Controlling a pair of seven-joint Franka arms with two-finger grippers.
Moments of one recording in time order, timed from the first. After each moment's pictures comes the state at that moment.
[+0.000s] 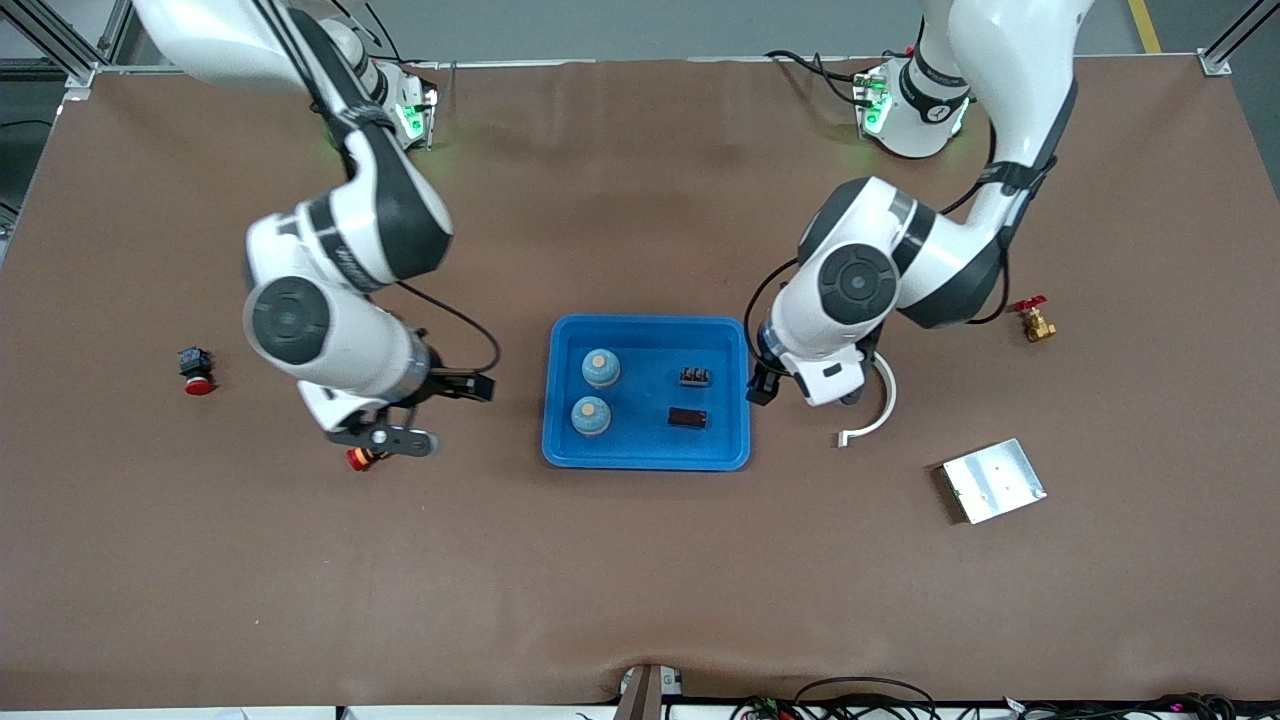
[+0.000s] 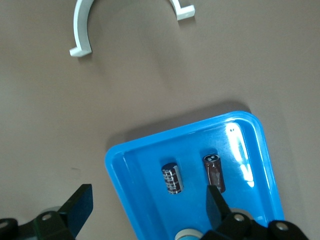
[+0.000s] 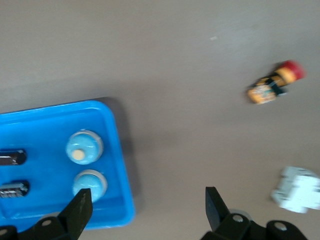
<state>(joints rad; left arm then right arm) -0.30 0.51 -0.31 -1.58 0.01 1.97 -1.81 0.37 0.50 0.05 -1.47 0.09 1.88 0.58</state>
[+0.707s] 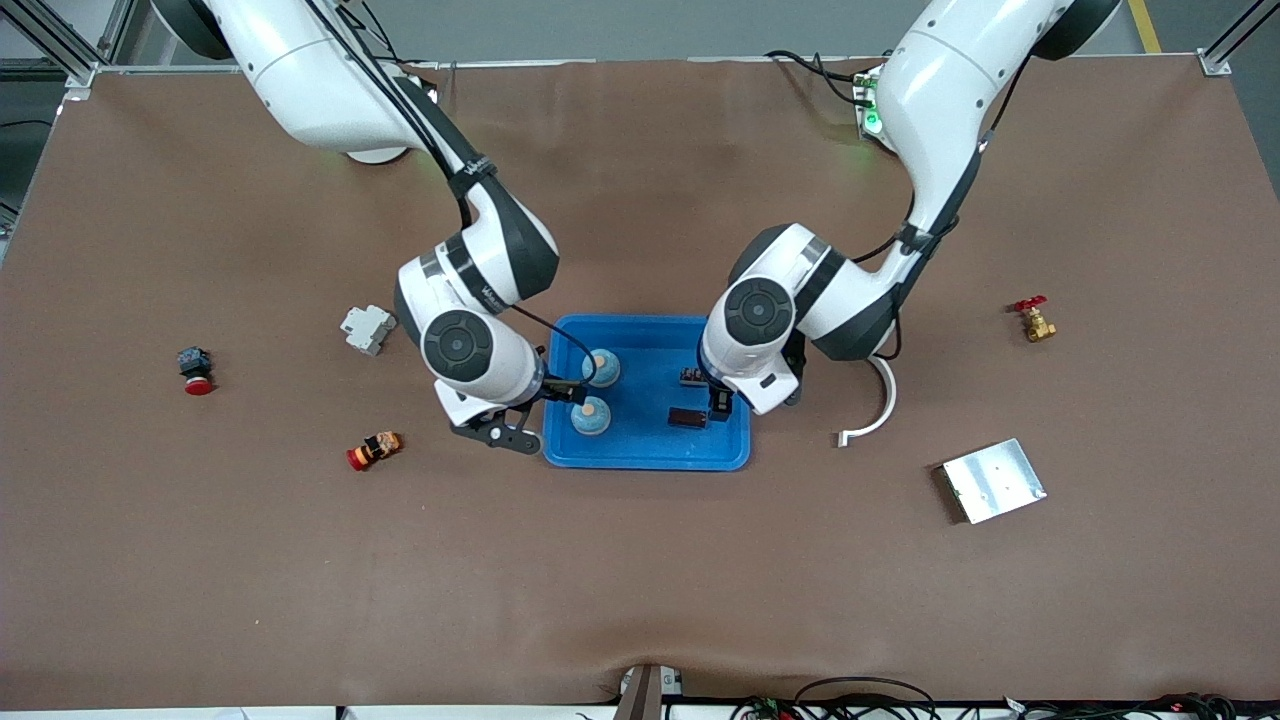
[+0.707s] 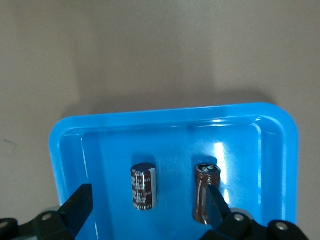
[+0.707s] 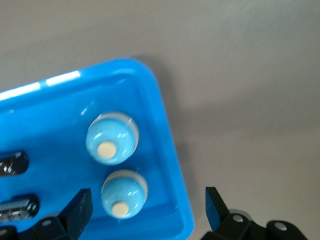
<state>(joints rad) -0.40 0.71 -0.31 -1.54 0.12 2.13 -2.16 0.45 0.67 0.13 -1.46 0.09 2.01 0.80</state>
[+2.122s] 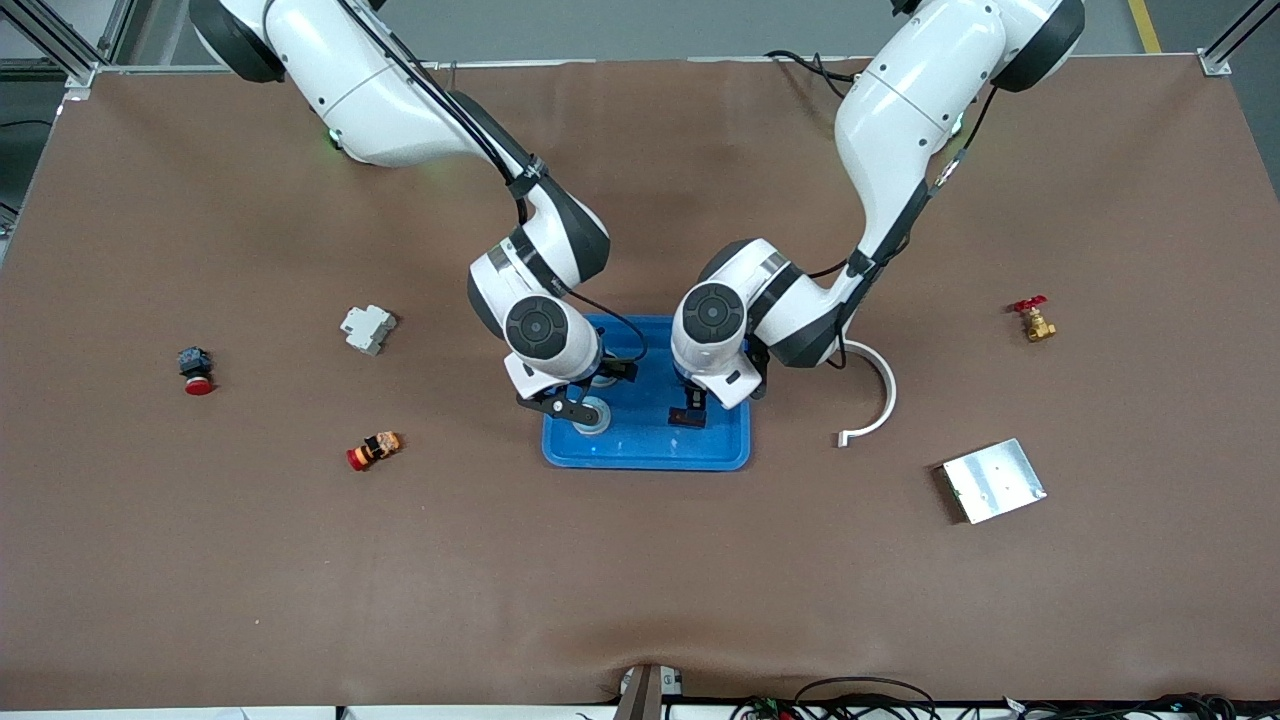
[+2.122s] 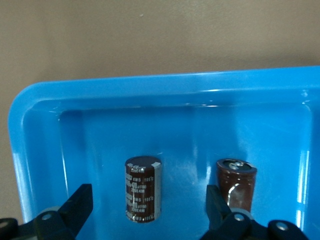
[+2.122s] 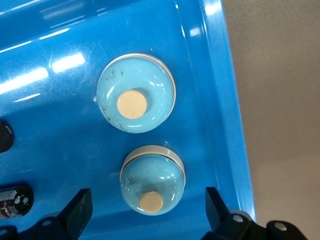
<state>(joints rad) -0.45 0.80 -0.30 -1.53 0.19 2.23 -2.28 0.50 0.75 0.18 -1.52 0.09 2.15 0.89</state>
